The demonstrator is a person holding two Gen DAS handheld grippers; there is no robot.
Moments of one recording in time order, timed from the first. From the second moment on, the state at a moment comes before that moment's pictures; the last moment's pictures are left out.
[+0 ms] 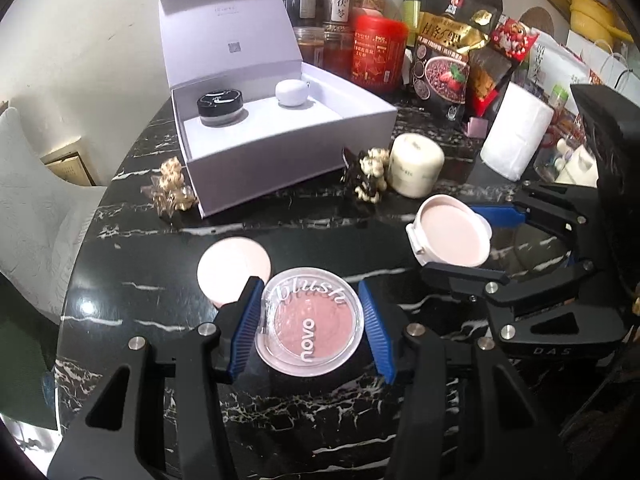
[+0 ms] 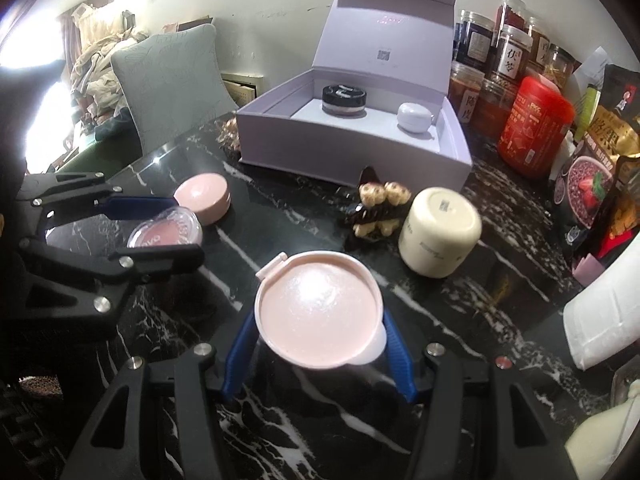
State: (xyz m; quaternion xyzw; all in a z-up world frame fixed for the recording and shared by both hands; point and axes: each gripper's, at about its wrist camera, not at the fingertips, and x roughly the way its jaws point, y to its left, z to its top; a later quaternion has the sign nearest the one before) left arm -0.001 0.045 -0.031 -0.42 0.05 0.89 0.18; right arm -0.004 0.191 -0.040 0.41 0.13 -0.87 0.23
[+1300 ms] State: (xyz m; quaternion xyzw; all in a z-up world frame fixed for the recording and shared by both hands) left arm -0.111 0.064 0.028 -0.41 0.05 0.89 0.19; right arm -0.088 0.204 0.035 0.37 0.14 -0.89 0.22
